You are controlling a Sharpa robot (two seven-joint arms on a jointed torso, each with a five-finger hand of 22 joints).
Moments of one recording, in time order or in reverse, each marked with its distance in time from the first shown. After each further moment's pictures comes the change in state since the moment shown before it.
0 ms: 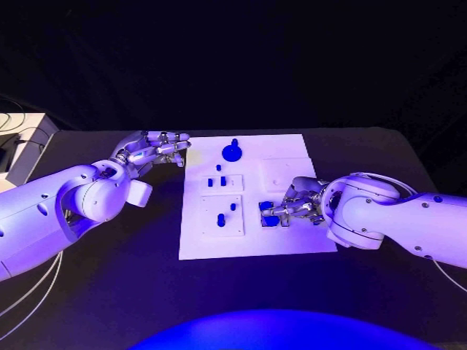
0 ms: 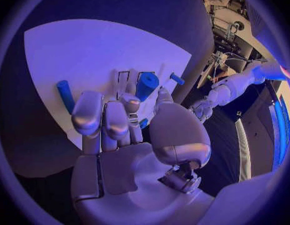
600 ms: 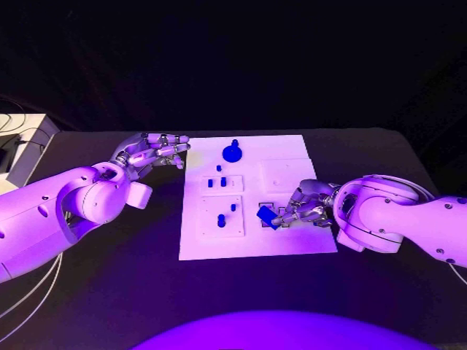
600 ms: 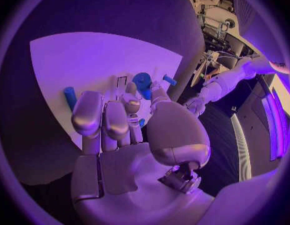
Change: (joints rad) left arm -0.006 -0.001 0.000 -0.004 0.000 0.003 -0.001; left_hand 0.000 0.000 0.000 0.000 0.000 0.000 0.000 0.000 0.000 0.000 0.000 0.000 0.000 0.000 0.000 0.000 0.000 0.000 0.000 0.000 0.000 0.002; right arm 0.001 -0.070 0.002 0.037 0.060 0.029 0.092; right_hand 0.074 -0.022 0.131 -0.119 -0.033 0.000 0.000 0.015 0.011 0.004 -0.003 0.010 0.006 0.000 0.000 0.000 0.000 0.000 0.000 0.000 0.008 0.001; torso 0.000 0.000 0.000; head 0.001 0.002
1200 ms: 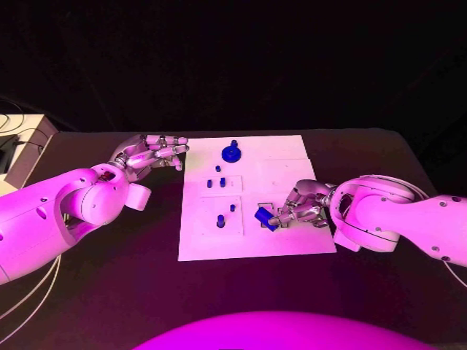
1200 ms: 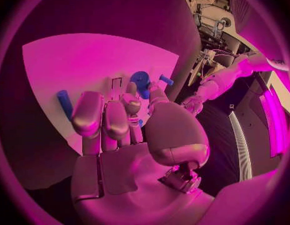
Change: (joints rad) left arm -0.002 0.000 0.000 -0.002 0.000 0.002 -0.002; left_hand 0.000 0.000 0.000 0.000 0.000 0.000 0.000 0.000 0.000 0.000 0.000 0.000 0.000 0.000 0.000 0.000 0.000 0.000 0.000 0.000 0.000 0.003; right arm -0.001 0.012 0.000 -0.011 0.027 -0.002 0.026; right_hand 0.011 0.036 -0.017 -0.025 0.047 0.007 -0.007 0.000 0.002 0.007 -0.007 0.006 0.003 0.000 0.000 0.000 0.003 0.000 0.000 0.000 0.011 0.000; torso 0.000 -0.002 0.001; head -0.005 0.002
